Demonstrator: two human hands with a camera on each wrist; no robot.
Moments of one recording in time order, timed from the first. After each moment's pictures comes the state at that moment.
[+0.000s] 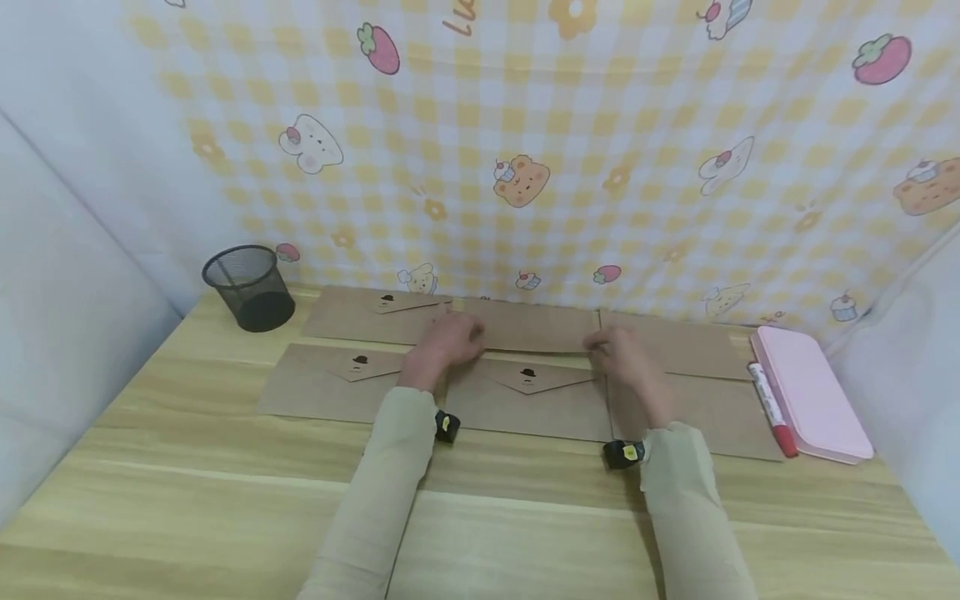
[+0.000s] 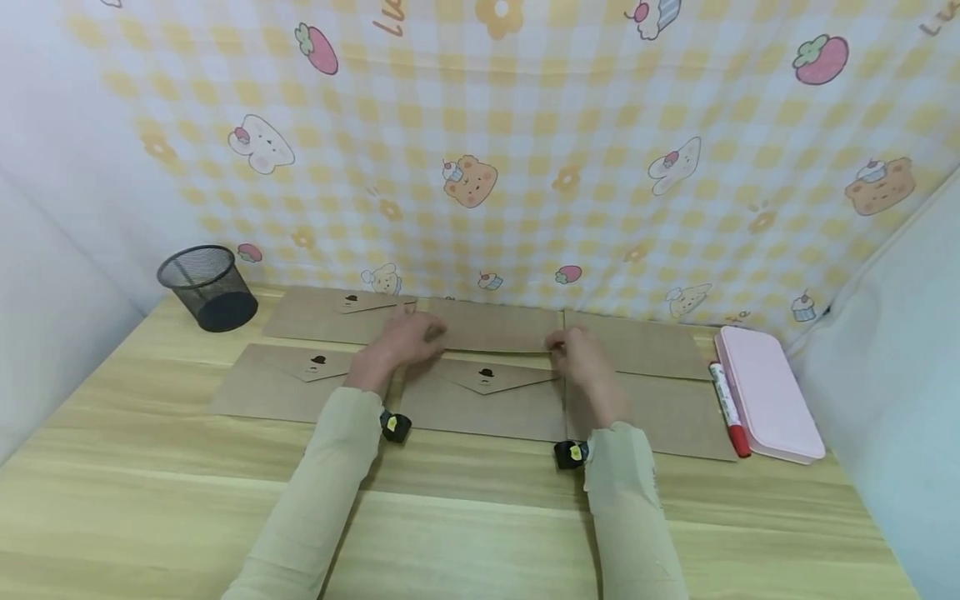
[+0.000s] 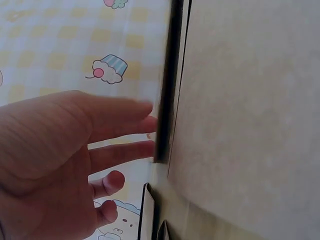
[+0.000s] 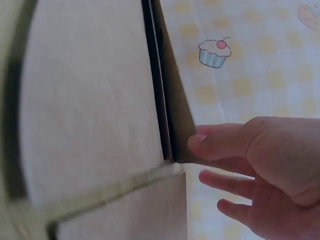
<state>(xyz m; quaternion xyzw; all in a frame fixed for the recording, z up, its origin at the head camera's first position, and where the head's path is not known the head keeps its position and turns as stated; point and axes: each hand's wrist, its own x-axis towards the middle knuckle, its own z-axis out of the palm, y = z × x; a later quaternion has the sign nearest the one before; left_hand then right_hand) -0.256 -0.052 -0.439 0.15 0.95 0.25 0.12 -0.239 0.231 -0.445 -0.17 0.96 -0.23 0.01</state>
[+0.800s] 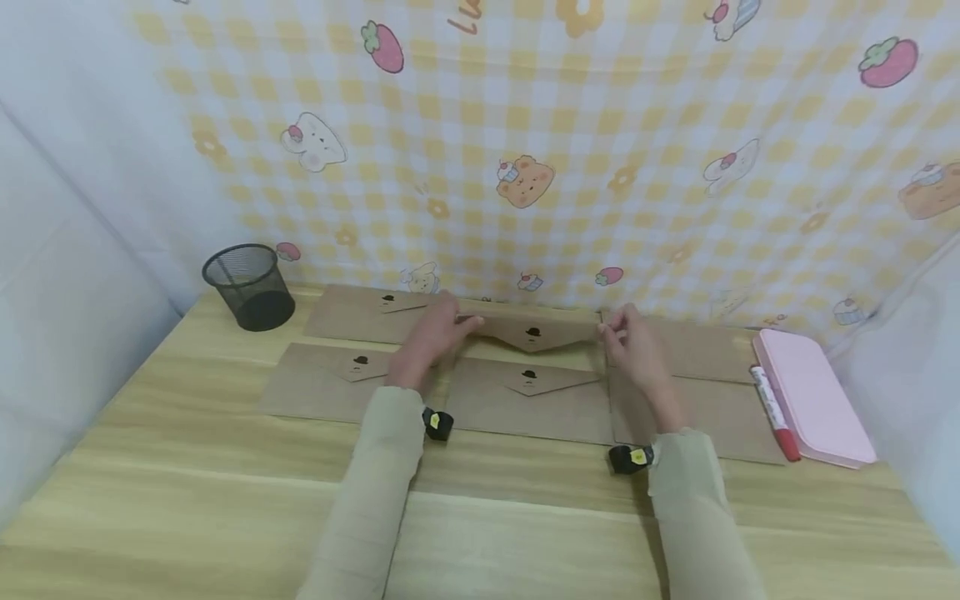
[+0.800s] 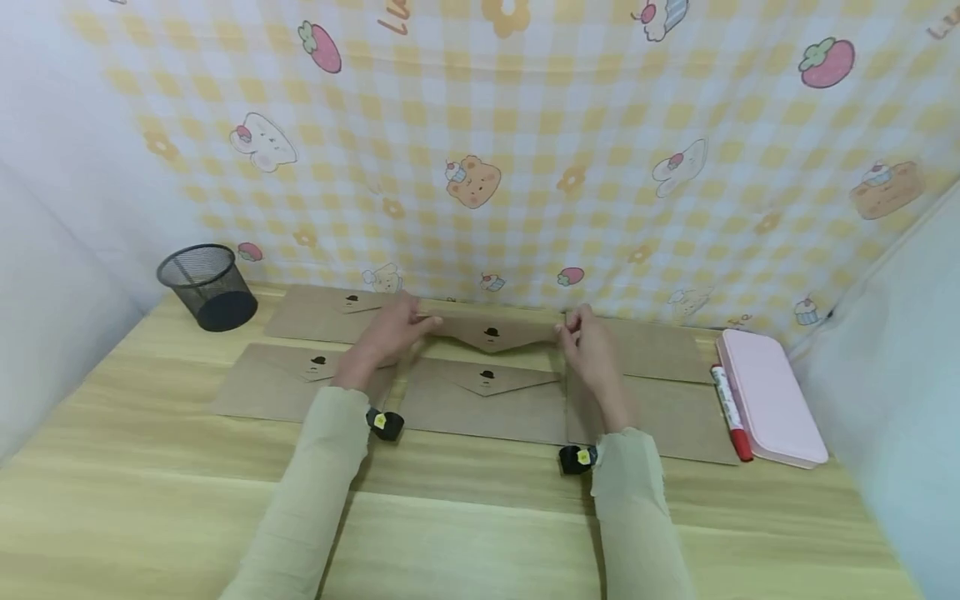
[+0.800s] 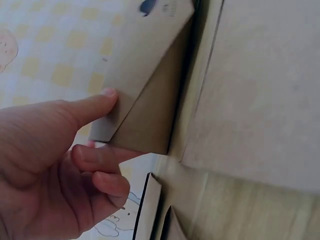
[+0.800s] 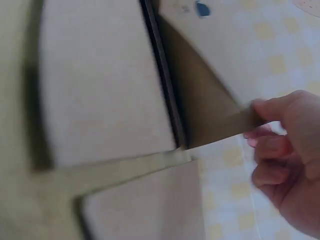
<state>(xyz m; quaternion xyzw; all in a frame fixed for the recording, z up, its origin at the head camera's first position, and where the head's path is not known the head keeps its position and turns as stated) -0.262 -0.071 -0.438 0.09 0.91 0.39 0.07 -0.236 0.232 -0.443 -0.12 0.91 -0.37 -0.11</state>
